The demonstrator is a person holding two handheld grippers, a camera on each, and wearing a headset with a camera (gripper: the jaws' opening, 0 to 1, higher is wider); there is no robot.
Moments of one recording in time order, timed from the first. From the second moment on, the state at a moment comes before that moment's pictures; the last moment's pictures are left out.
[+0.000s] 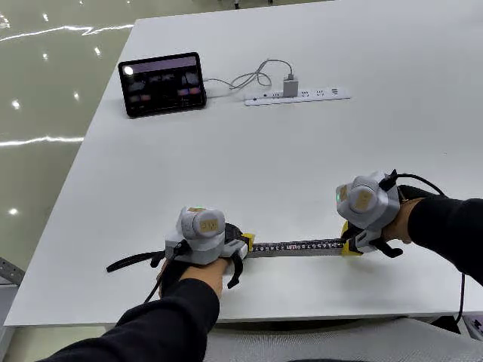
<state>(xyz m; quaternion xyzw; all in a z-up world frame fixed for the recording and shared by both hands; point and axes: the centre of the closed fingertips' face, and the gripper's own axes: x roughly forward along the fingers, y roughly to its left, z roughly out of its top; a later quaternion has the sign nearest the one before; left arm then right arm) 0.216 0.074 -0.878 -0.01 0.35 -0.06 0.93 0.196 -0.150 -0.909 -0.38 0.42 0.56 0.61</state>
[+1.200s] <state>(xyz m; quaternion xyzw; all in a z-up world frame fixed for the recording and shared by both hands) 0.217 0.073 -0.878 0.00 0.35 -0.06 0.93 0.195 -0.135 -0.909 -0.37 0.42 0.56 0.61</state>
